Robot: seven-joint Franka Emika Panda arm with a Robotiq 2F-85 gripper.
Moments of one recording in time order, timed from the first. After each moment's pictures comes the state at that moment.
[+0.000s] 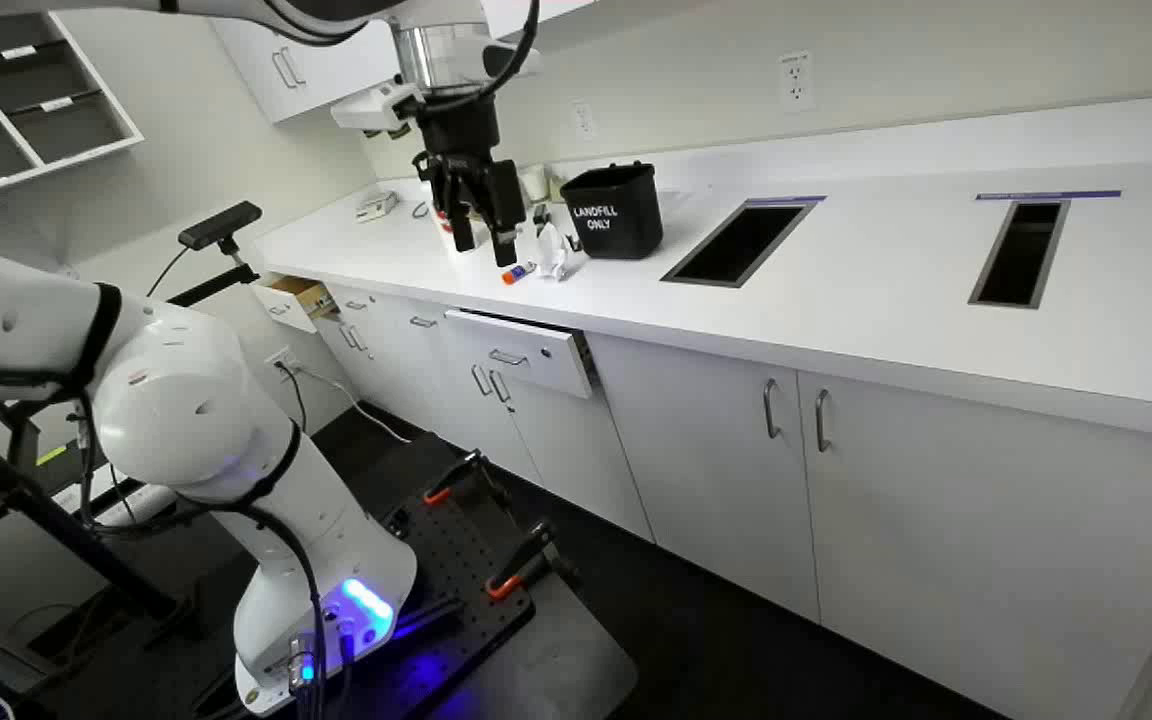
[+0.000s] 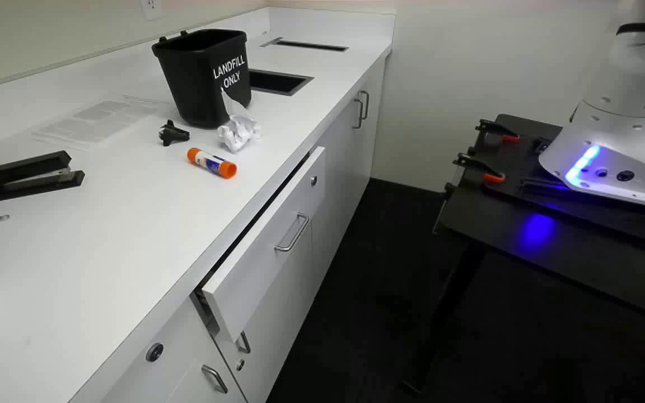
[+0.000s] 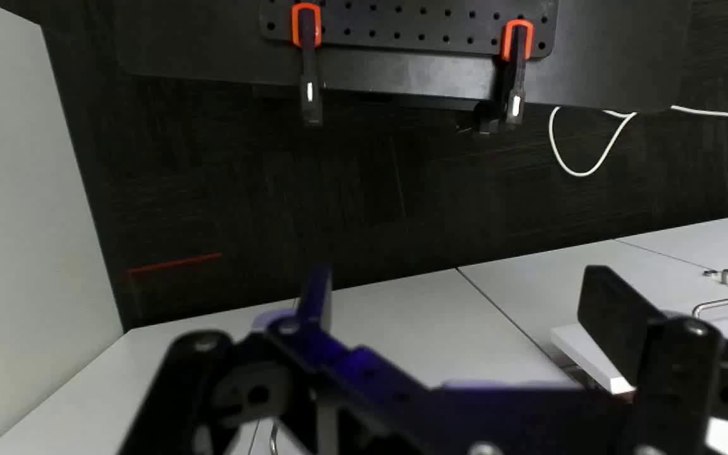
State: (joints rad) arm -0.02 -0.62 -0.11 -2.51 -0.03 1.71 -0.16
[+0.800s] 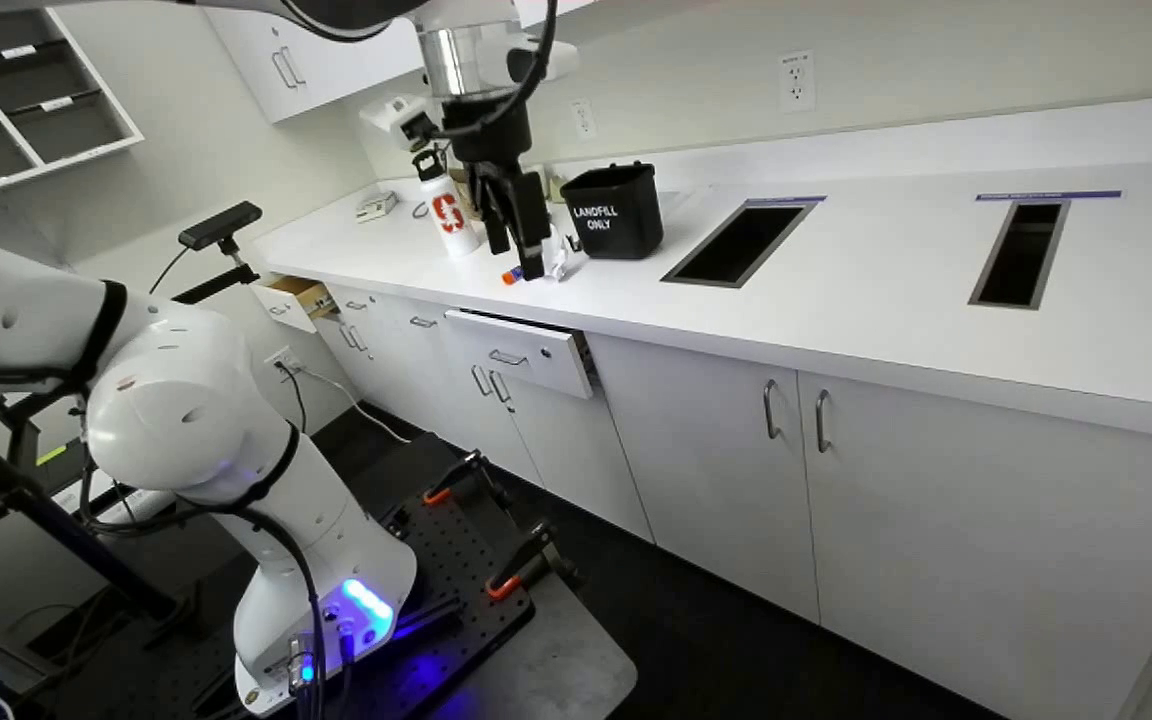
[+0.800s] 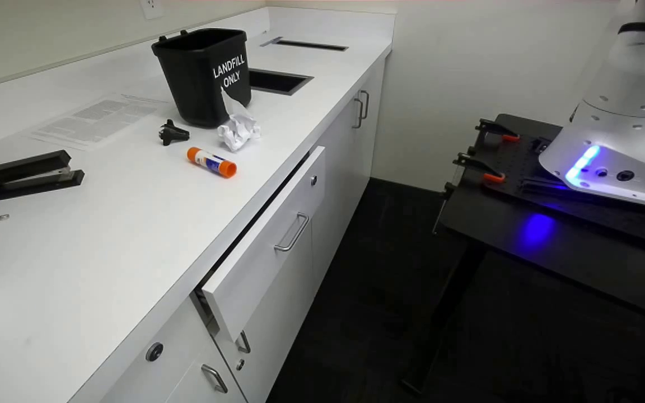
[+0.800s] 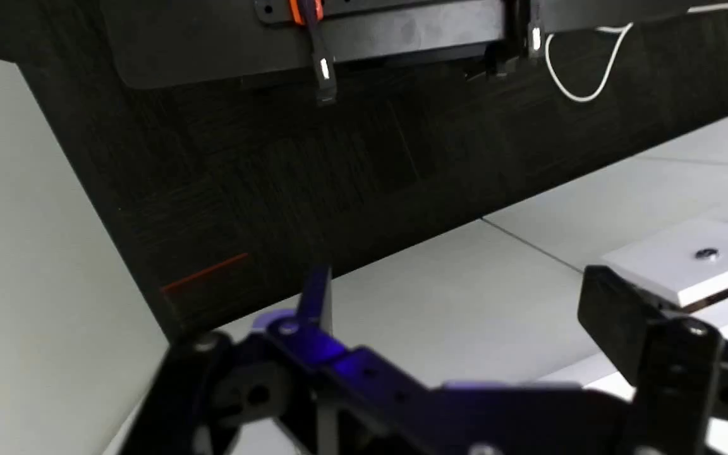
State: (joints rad) arm -0.10 -0.58 -0.19 -2.51 -0.03 1.80 -0.09
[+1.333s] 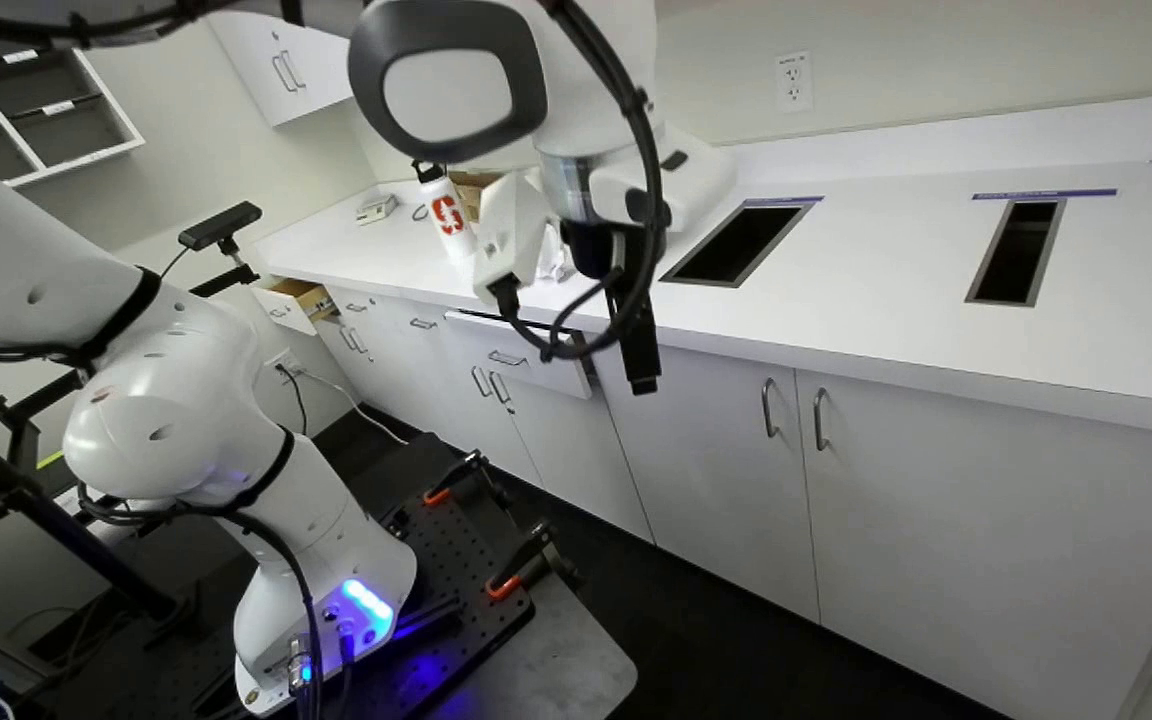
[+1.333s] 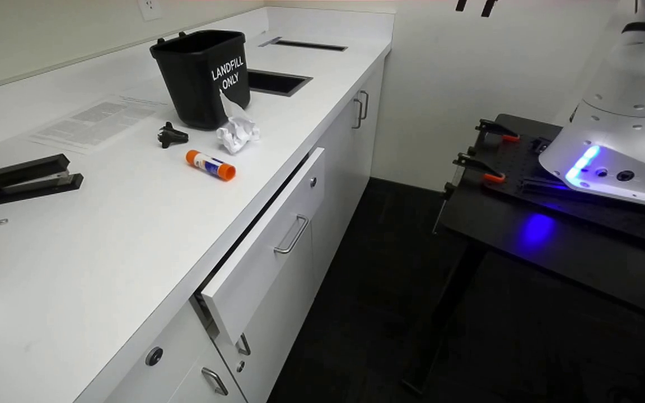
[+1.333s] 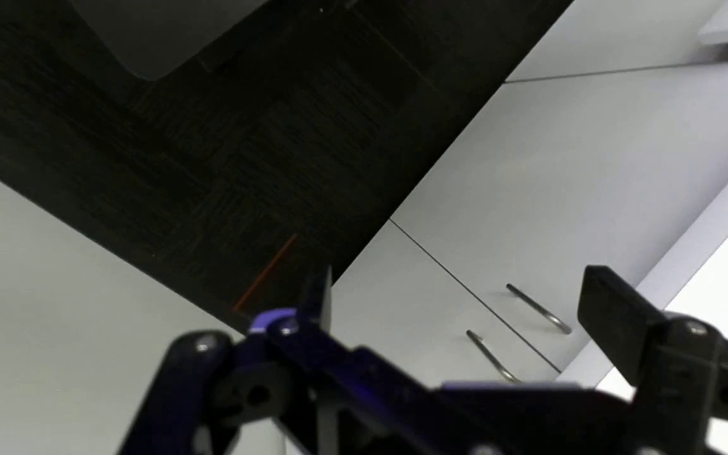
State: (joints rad) arm -0.27 -0.33 -0.42 -2.51 0.08 2.14 -0.09
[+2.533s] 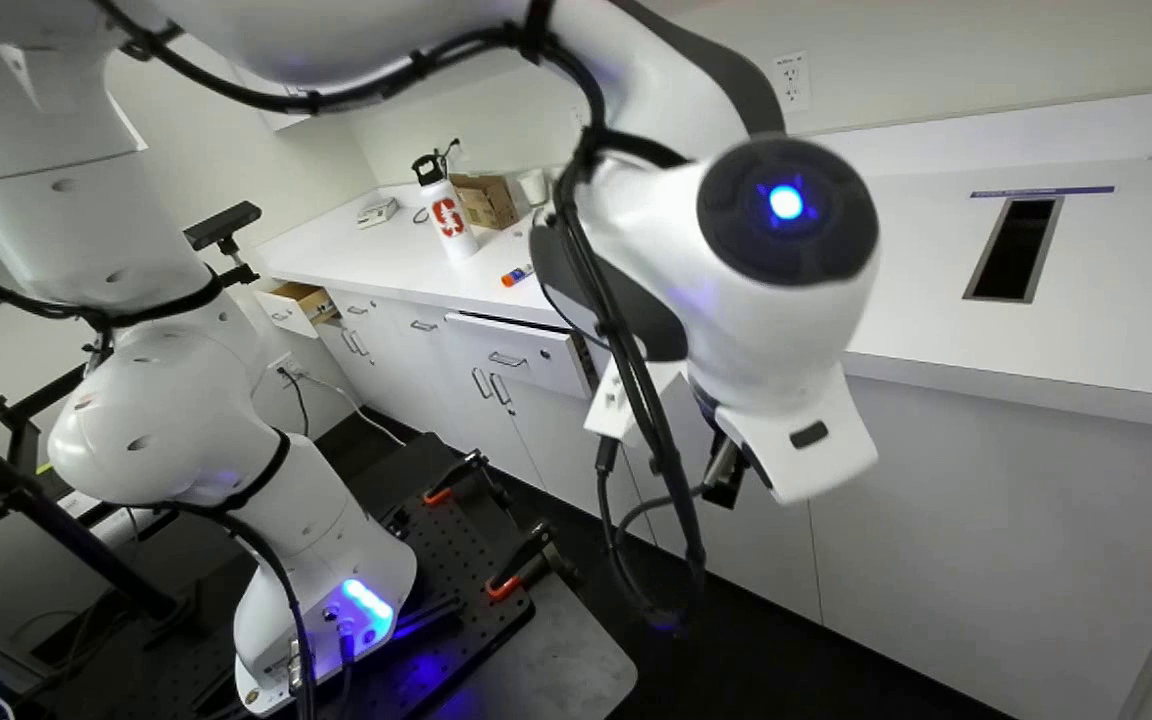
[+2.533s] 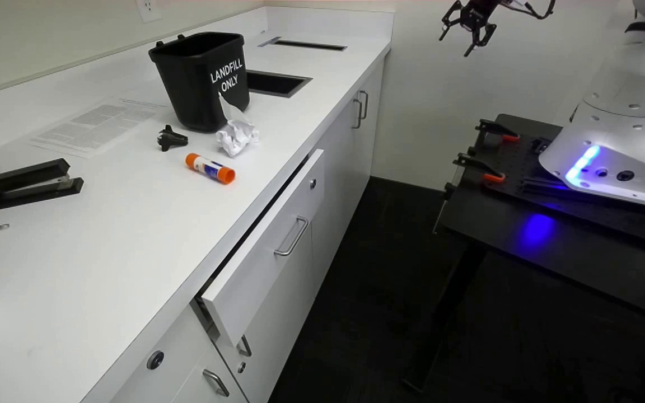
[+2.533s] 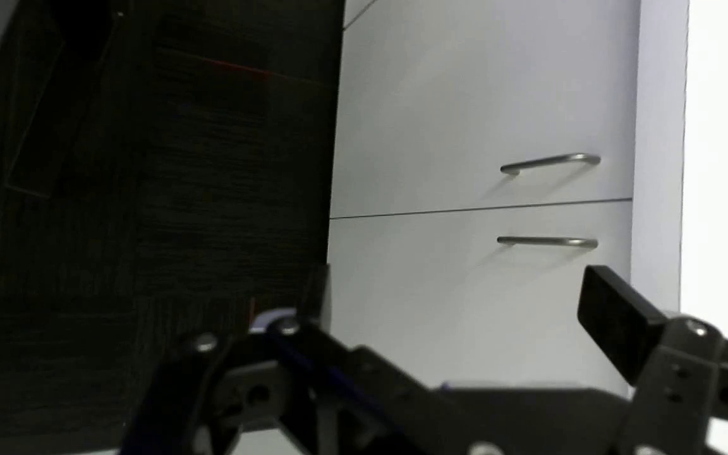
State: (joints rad) arm -0.39 0.18 -0.51 -2.31 0.76 2.15 -0.23
